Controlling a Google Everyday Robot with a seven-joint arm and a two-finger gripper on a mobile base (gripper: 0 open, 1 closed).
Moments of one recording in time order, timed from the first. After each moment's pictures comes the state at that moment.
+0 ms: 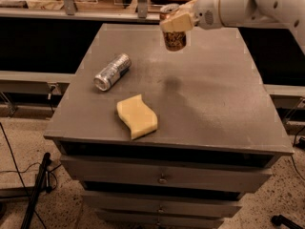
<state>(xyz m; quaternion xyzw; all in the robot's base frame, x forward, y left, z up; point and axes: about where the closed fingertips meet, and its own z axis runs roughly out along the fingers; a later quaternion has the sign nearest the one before) 0.720 -0.079 0.979 -0.43 0.70 0.22 0.52</state>
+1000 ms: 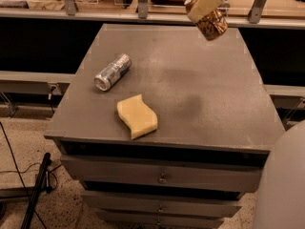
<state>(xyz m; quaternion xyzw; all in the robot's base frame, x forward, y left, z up) 0.693 -0.141 1.020 -0.49 0.79 0.06 0.35</state>
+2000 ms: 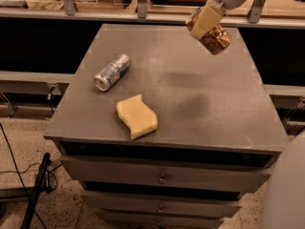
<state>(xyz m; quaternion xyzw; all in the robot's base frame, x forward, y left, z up) 0.671 -0.150 0.986 -0.52 0.80 0.04 0.29</state>
